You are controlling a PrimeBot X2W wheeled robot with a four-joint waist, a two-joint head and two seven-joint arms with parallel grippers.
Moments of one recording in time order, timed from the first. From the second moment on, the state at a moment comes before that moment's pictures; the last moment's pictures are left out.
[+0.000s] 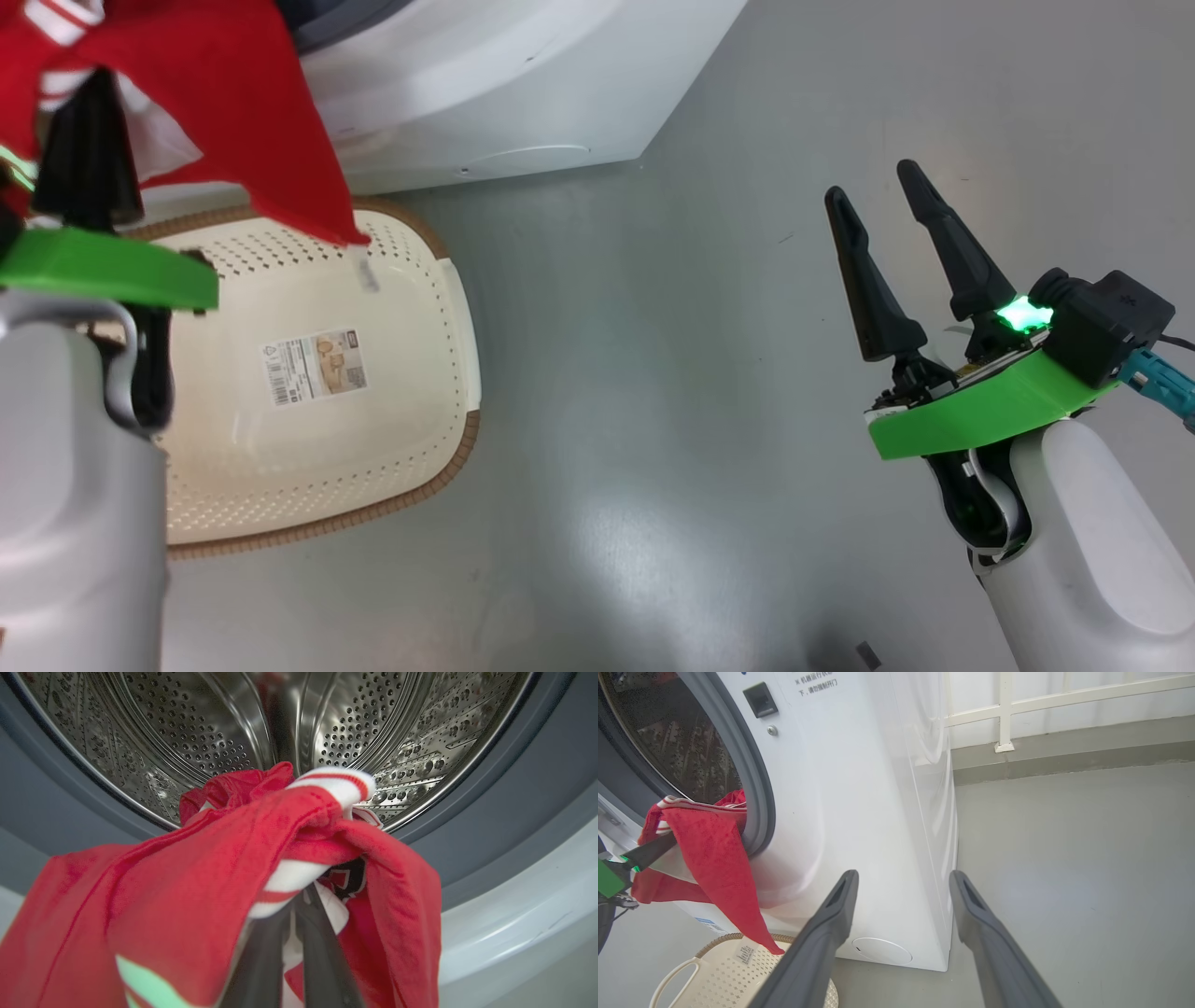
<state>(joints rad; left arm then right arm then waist) -0.80 0.16 -0.01 0.52 -0.24 -0.13 -0.25 -0.47 -0.20 0.23 0.12 0.47 0.13 -0.26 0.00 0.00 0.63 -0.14</state>
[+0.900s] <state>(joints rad) -1.43 0.26 -0.09 0.96 -0.15 -0.09 -0.24 -0.48 -0.16 0.22 0.10 0.47 0.13 -0.26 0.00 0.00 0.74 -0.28</state>
